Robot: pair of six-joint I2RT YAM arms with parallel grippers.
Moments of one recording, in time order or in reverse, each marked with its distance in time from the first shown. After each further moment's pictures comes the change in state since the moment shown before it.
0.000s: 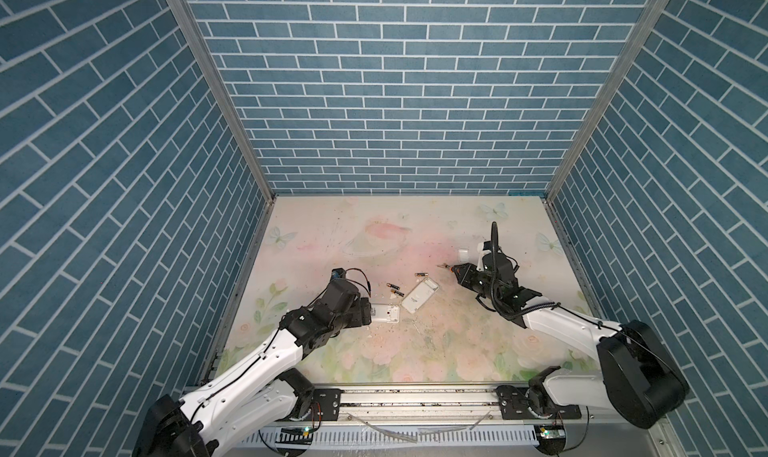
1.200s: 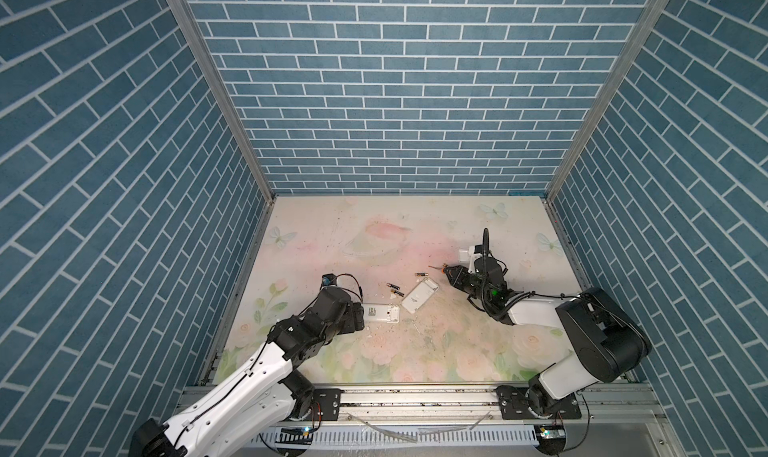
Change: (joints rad) left arm 0.000 -0.127 -0.042 -0.067 -0.041 -0.023; right arm -0.002 0.209 -0.045 0.299 -0.050 0.037
